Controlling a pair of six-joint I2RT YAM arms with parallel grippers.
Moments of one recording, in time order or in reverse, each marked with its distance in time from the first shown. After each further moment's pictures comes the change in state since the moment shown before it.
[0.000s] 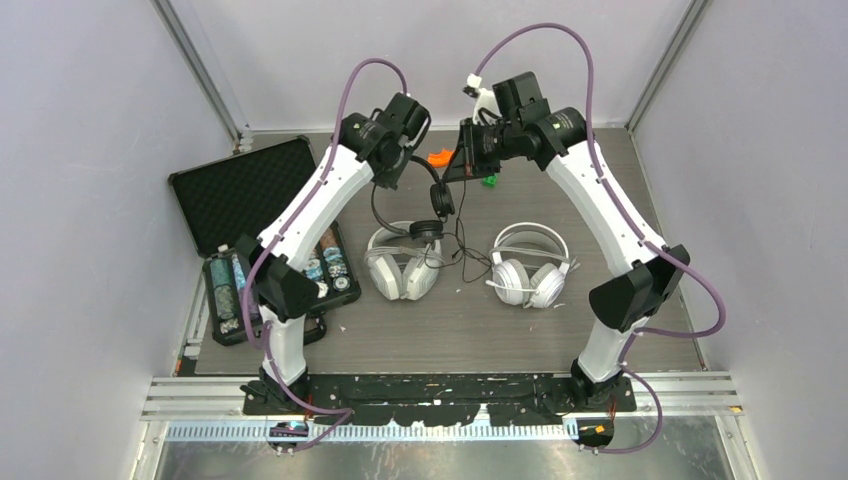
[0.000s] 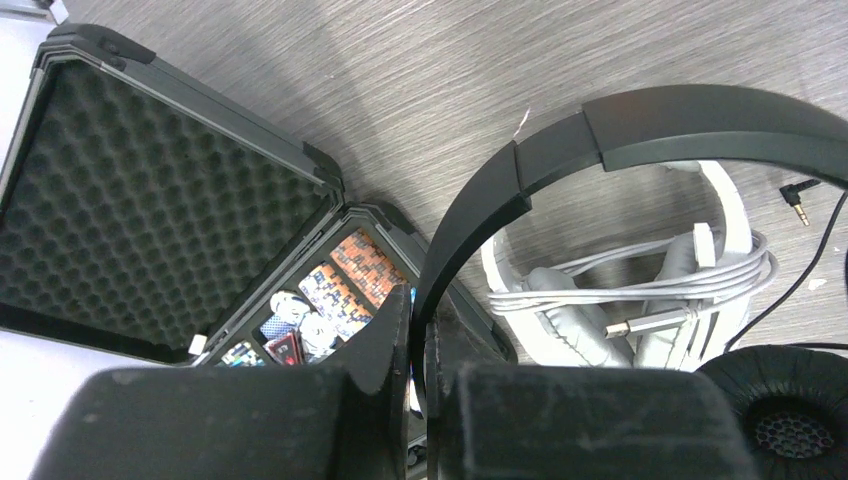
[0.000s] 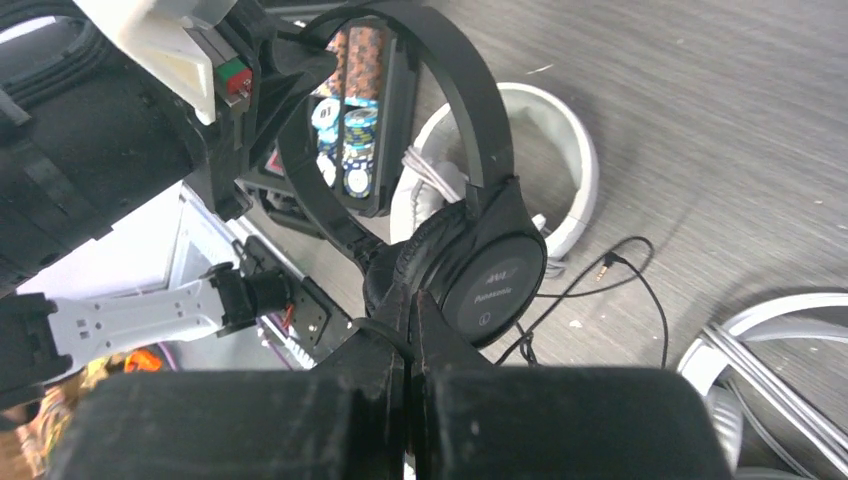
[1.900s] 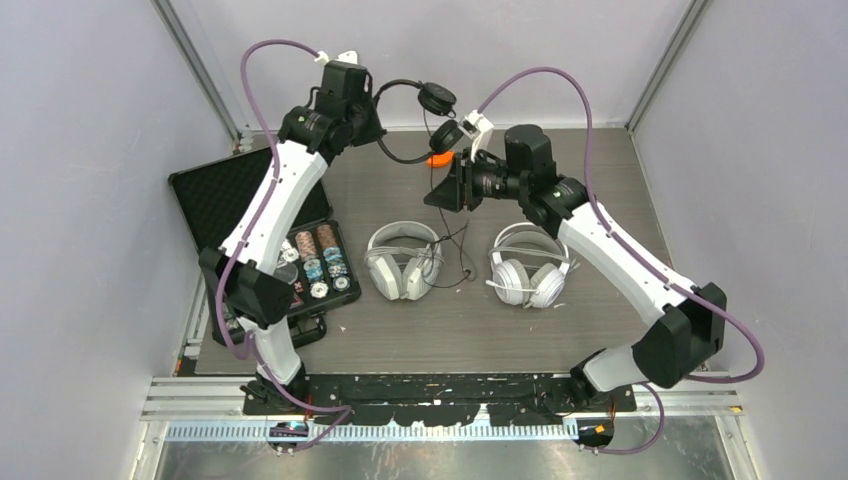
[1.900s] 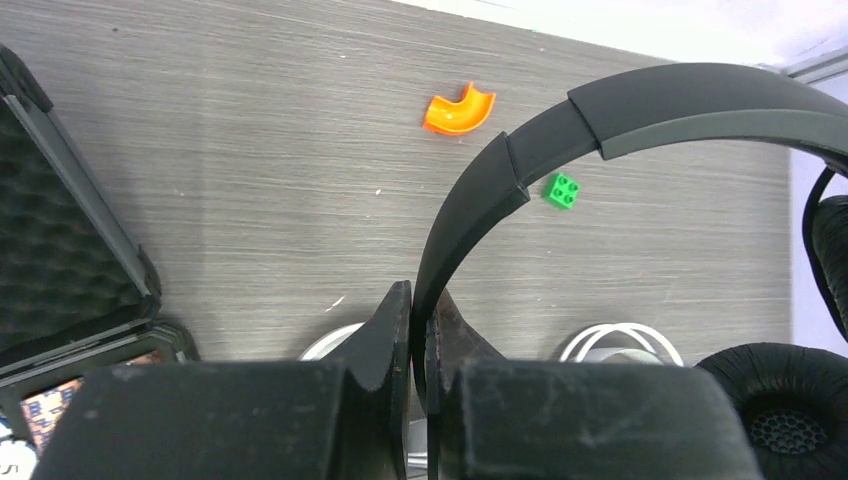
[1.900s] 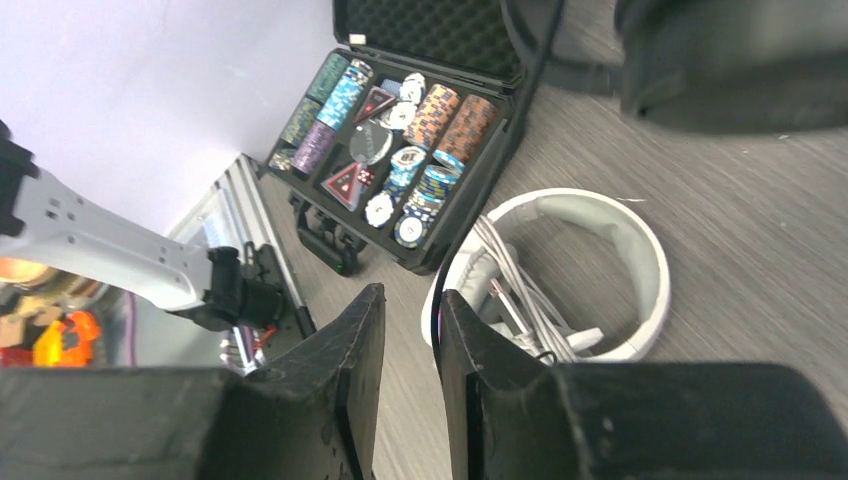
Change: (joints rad) left arm 0.191 -0.121 -0.097 0.419 0.228 -0.478; right arm 0.061 -0.311 -0.626 0.726 -0.132 -0.030
